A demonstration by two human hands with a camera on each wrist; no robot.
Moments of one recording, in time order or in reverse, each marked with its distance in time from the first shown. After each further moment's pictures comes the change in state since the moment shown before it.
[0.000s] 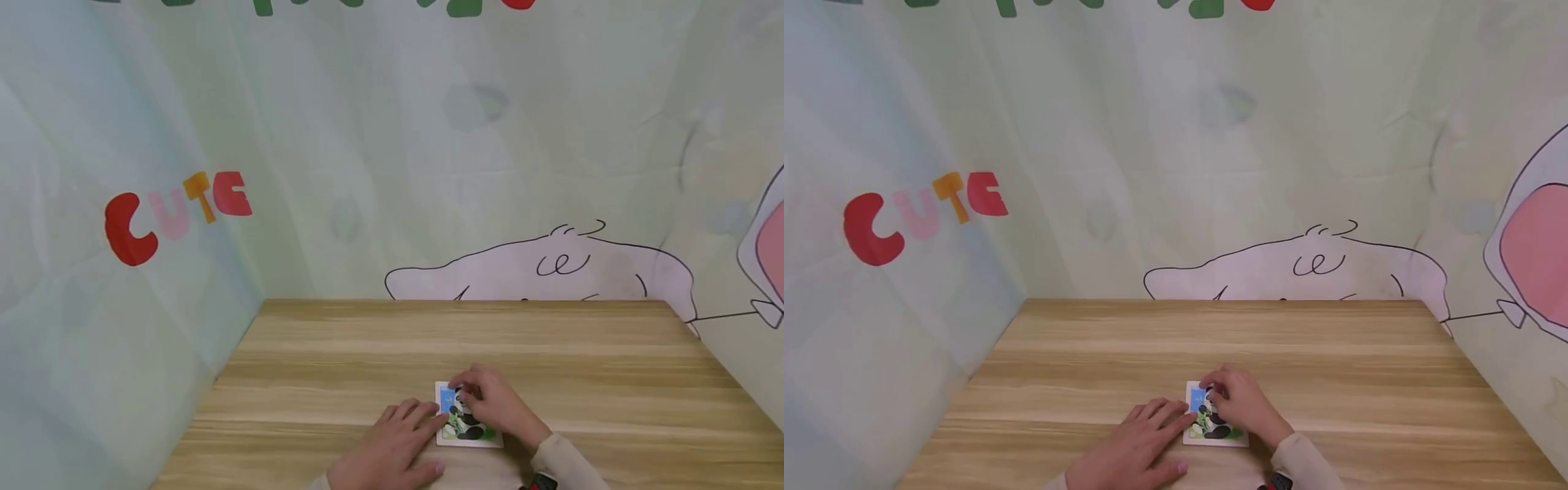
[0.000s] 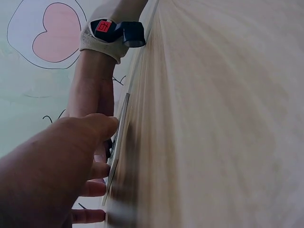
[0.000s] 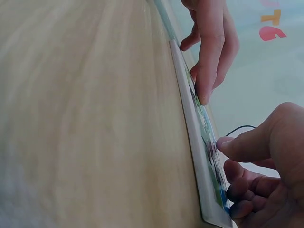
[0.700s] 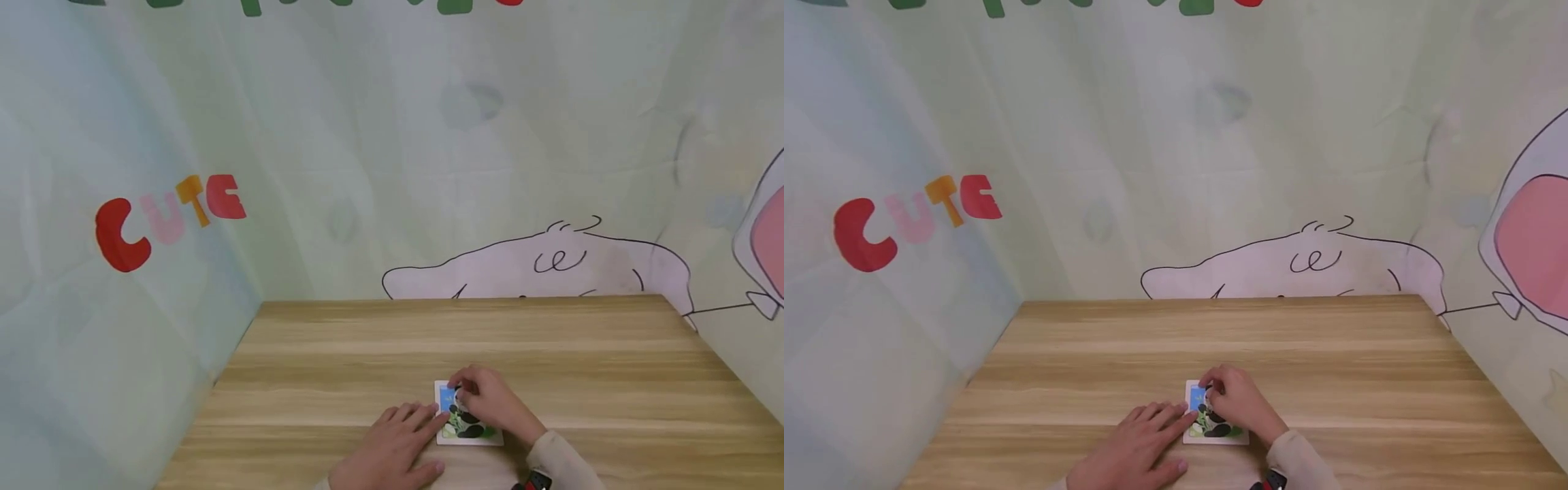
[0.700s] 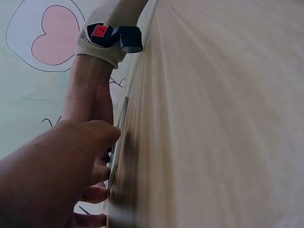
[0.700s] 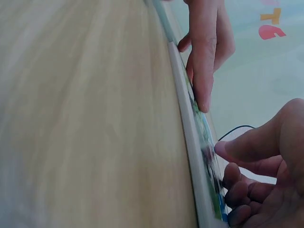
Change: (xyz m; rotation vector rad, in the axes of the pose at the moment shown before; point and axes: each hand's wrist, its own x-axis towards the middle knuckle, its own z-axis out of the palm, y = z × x) left_hand 0.002 0.004 -0.001 -0.004 -0.087 -0.073; right_hand 0.000 -0.012 0.002 0.054 -0.001 0.134
